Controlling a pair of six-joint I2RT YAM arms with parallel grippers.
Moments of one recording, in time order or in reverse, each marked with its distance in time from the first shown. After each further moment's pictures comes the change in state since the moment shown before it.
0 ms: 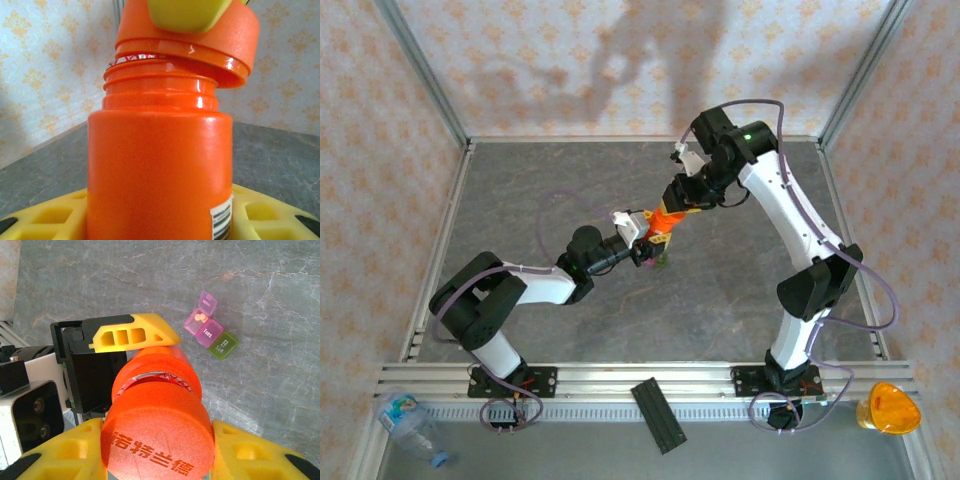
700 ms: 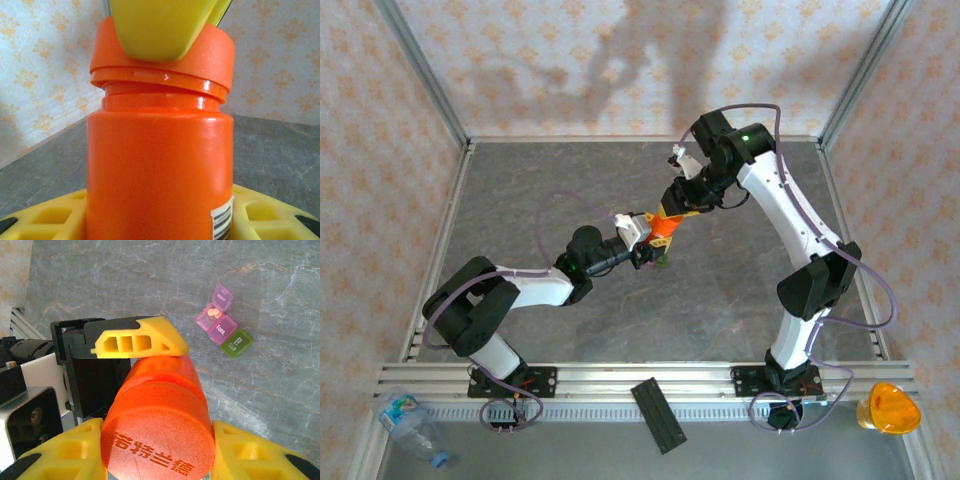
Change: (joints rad) left arm -0.013 -0.043 -0.003 -0.067 0.010 0.045; right arm -0.008 0.004 -0.041 0.010 -0.072 -0.055
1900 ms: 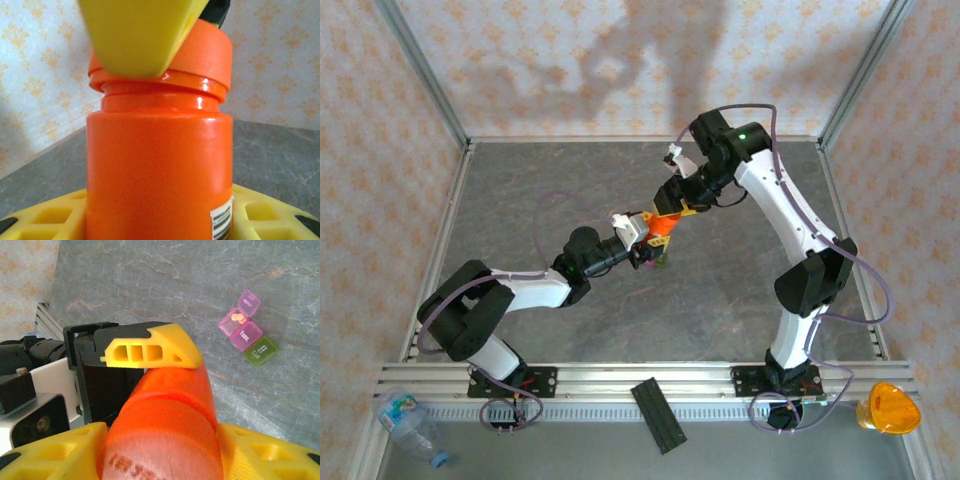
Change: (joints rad) left arm -0.001 -0.032 -0.010 0.004 -0.012 0.001; right arm -0.006 0.025 0.020 0.012 -0.092 -0.017
